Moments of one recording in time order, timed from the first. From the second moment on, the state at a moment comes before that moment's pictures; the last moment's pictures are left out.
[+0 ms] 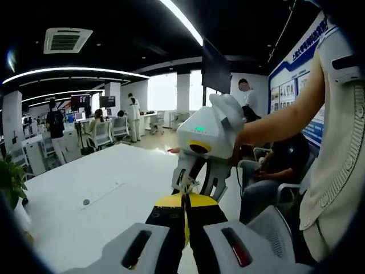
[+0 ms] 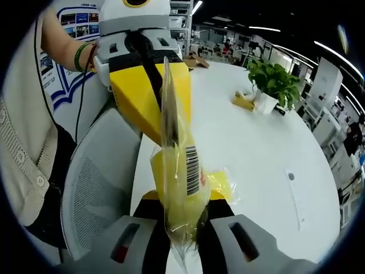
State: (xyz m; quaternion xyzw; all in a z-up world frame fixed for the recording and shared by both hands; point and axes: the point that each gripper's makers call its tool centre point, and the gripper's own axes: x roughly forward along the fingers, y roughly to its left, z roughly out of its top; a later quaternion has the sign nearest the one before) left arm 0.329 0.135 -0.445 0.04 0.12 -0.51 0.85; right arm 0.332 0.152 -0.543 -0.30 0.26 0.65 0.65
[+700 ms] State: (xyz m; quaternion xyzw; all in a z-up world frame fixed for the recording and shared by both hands) left arm 0.330 0.135 -0.444 0.05 0.11 -0.51 0.85; right arm 0.330 0.151 -0.542 -0.31 0.26 0.66 0.64
